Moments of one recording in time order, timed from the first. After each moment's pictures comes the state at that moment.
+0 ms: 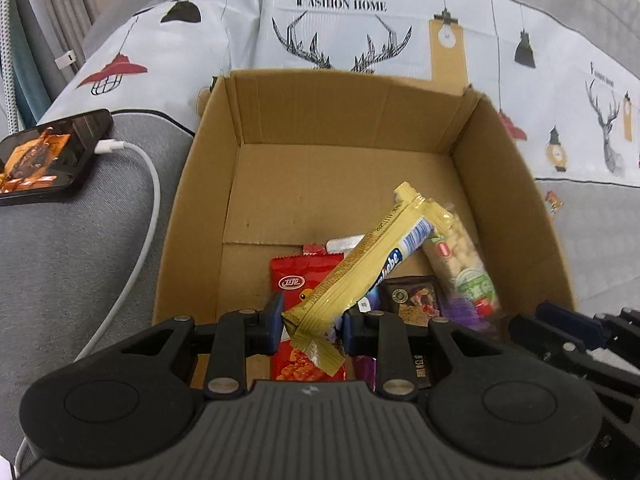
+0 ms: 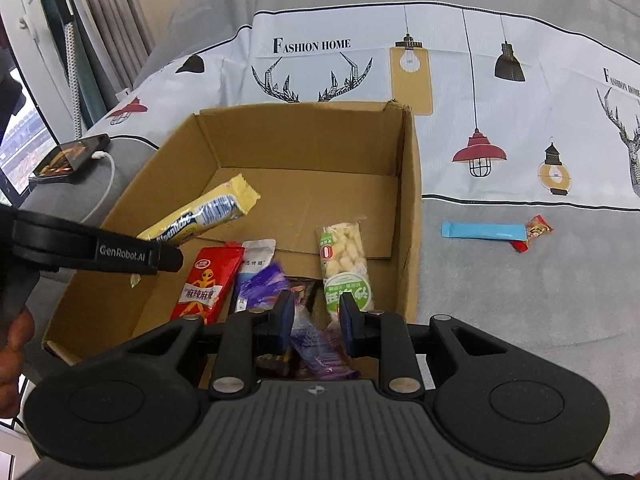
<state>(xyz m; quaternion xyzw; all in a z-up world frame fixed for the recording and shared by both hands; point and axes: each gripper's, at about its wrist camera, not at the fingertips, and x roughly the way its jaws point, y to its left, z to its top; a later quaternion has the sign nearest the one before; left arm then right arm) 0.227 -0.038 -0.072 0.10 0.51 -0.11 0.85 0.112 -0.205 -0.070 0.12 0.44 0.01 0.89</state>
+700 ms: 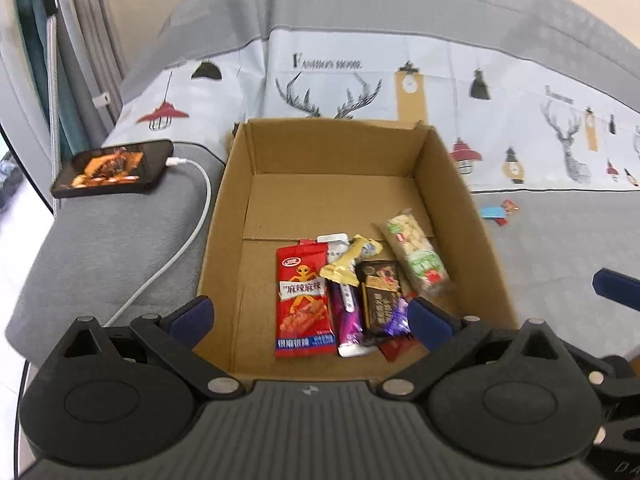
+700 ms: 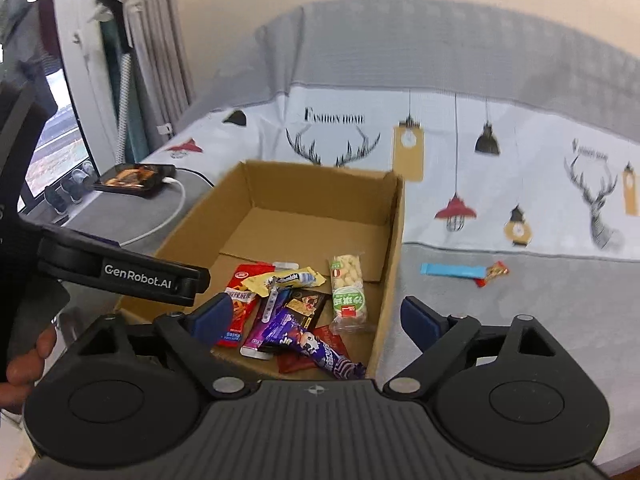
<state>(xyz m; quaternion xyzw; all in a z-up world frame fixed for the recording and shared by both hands) 0.108 -0.022 0.004 0.10 0.43 -0.12 0.89 0.000 -0.192 0.016 0.07 0.35 0.02 0.93</state>
